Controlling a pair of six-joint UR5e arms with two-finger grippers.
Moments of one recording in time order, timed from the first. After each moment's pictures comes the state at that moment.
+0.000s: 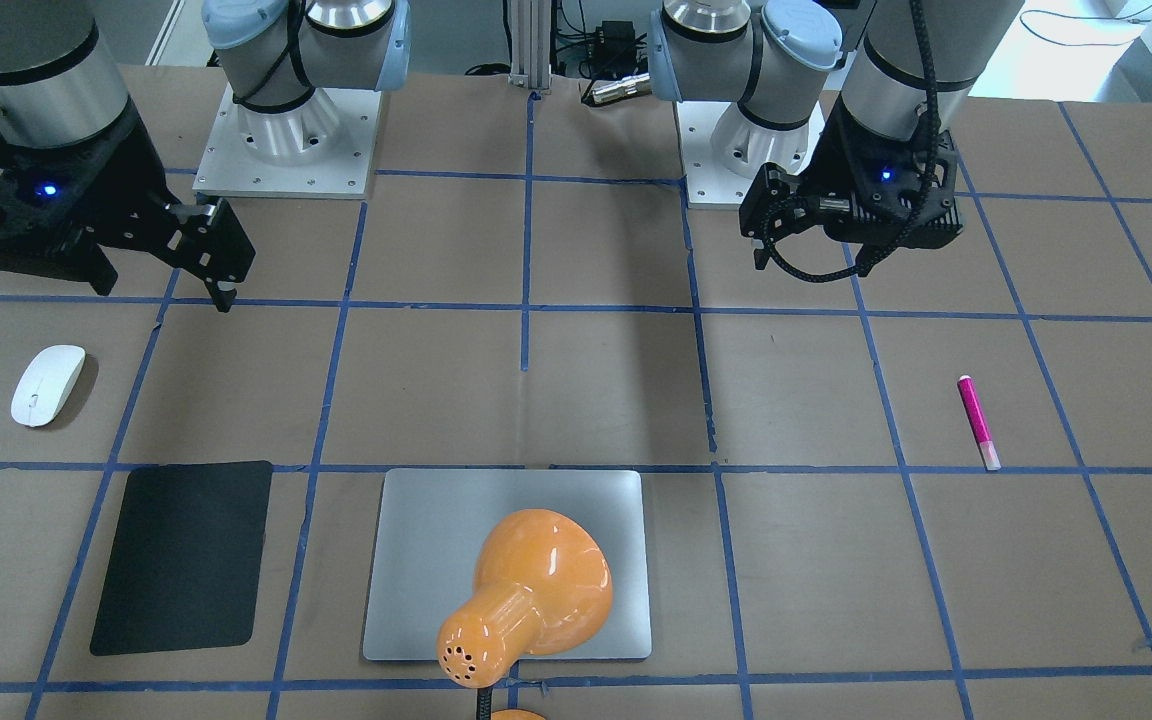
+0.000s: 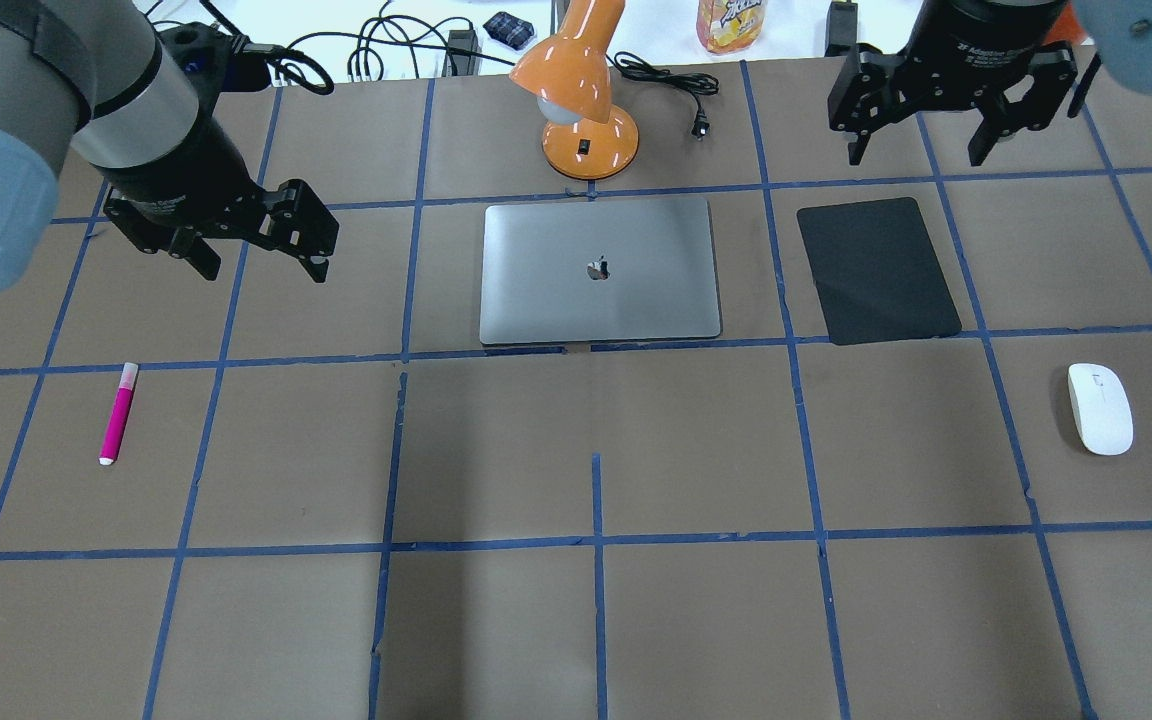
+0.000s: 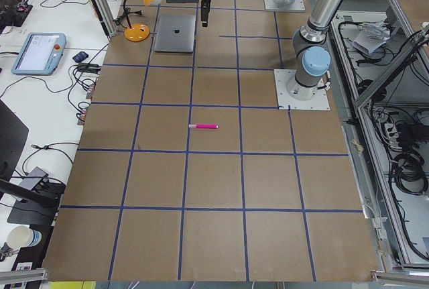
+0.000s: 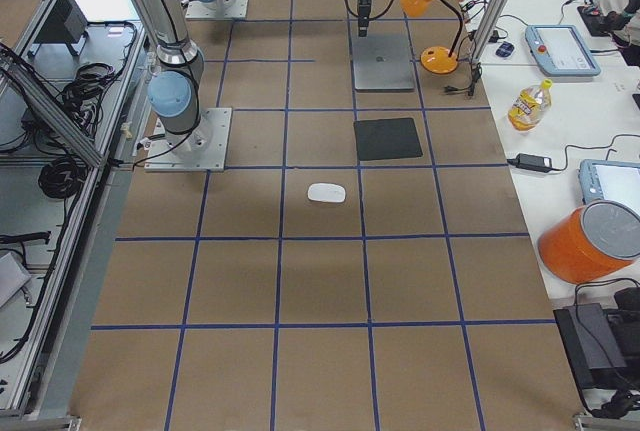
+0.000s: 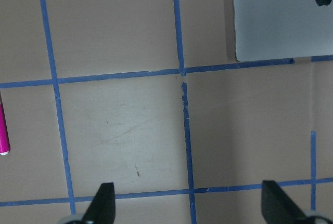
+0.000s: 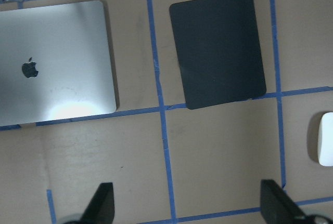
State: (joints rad) left arm -1.54 -1.53 -1.65 -1.52 1.58 0.10; right arm 1.53 -1.49 1.45 -1.59 -1.64 0.08
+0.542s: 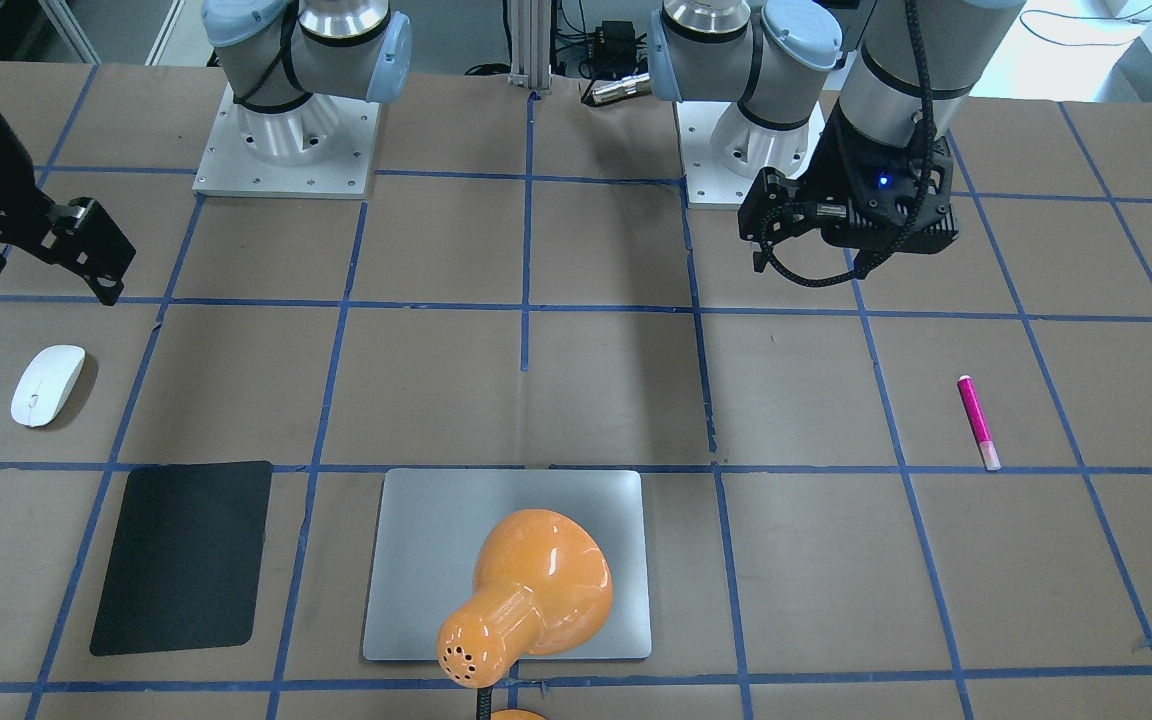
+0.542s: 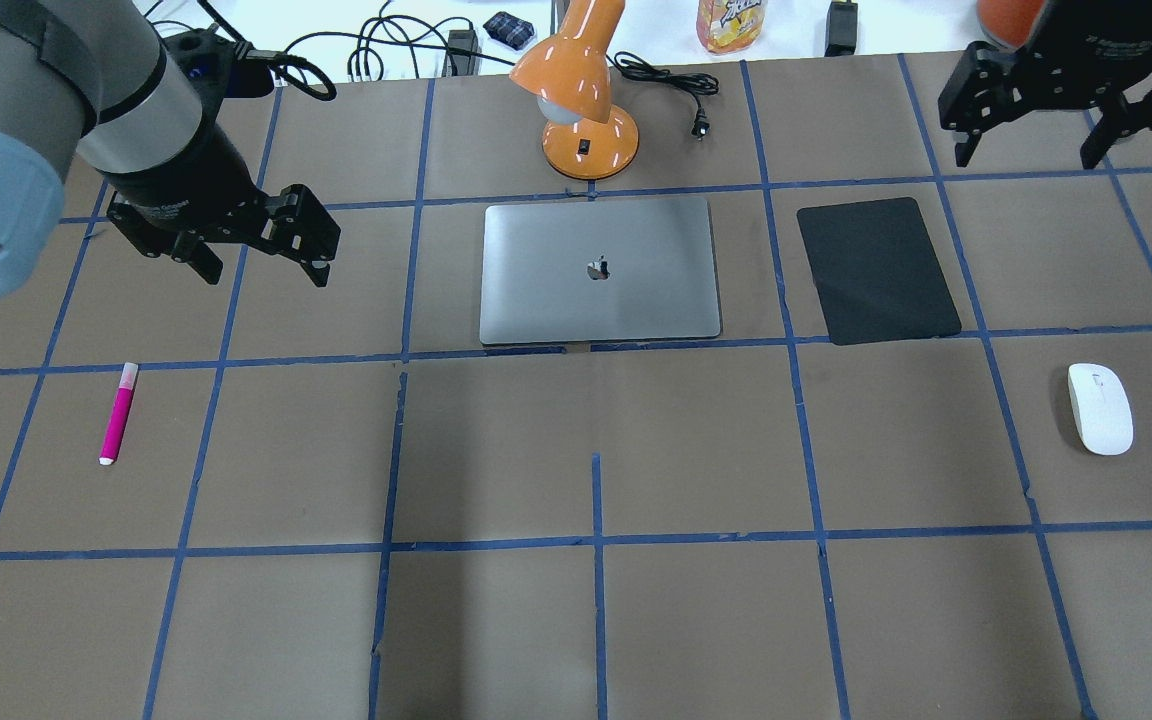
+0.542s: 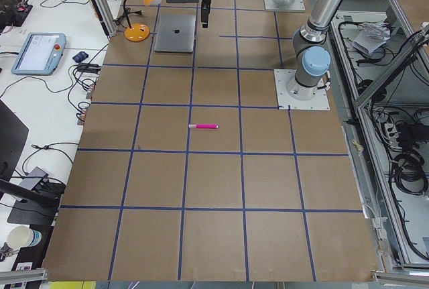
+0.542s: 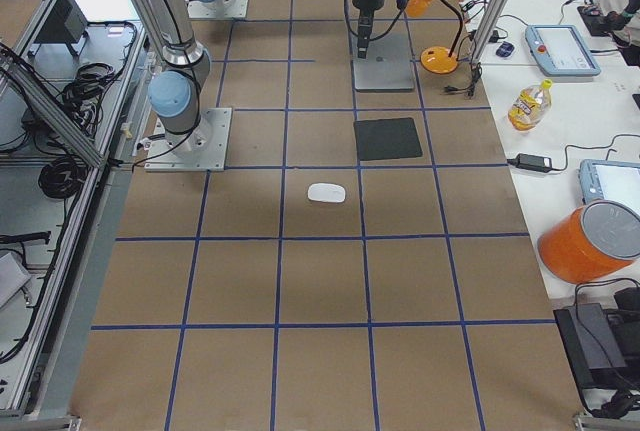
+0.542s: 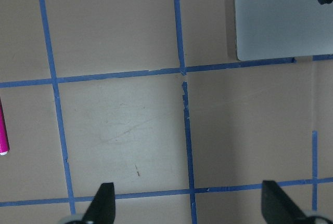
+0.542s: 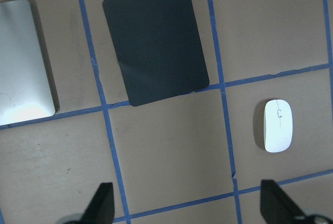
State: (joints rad) left arm -1.54 -1.54 -1.66 -1.51 1.58 0.10; right arm 1.38 -1.50 1.45 -1.53 -1.67 -0.03
